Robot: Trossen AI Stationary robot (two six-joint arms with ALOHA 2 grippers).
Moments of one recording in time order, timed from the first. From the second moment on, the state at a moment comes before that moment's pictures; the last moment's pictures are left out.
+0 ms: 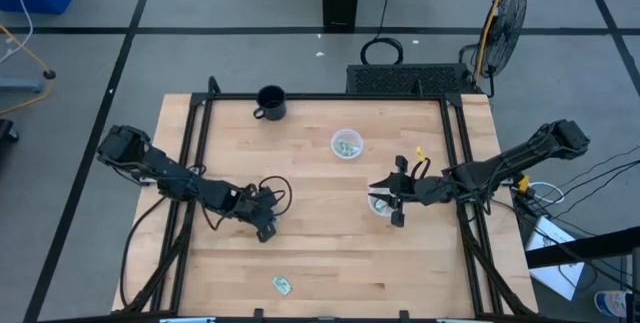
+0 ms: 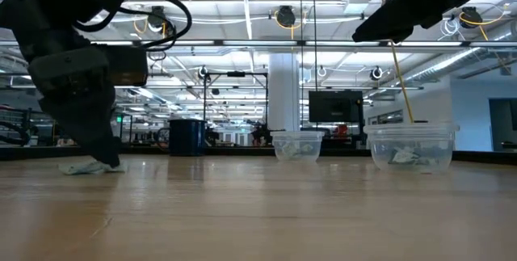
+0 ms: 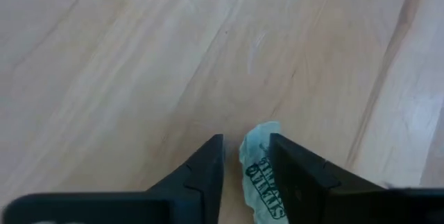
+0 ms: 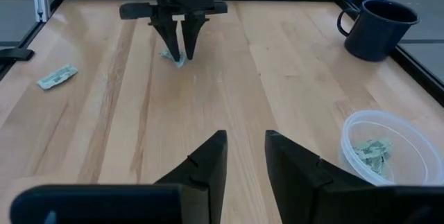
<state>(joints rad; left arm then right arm) -0.36 1.50 0.57 -0.15 -0.19 -0.84 0.35 1.04 0.57 -0.04 0.44 0.19</state>
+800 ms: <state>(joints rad) 0.15 1.63 0.97 0.32 -0.25 -0.19 0.33 1.04 0.57 0.11 0.44 0.12</state>
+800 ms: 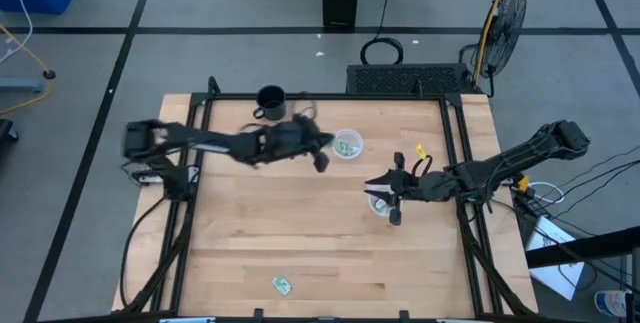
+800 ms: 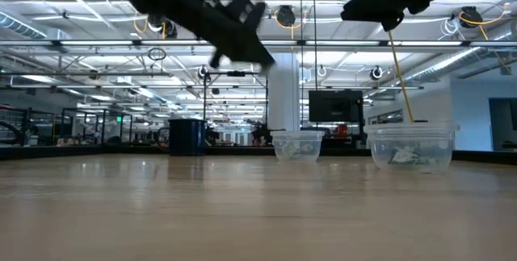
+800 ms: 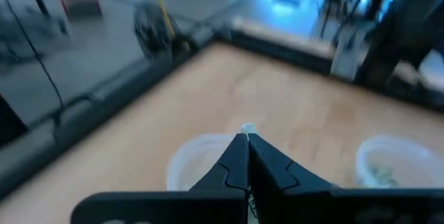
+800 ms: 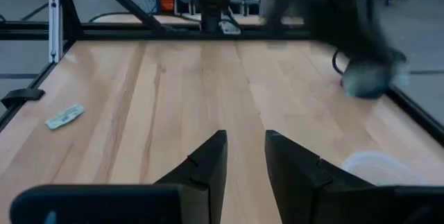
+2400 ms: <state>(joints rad) 0.15 1.31 1.31 -0.64 -0.06 -0.11 0.32 1.16 0.57 0.24 0.25 0.05</state>
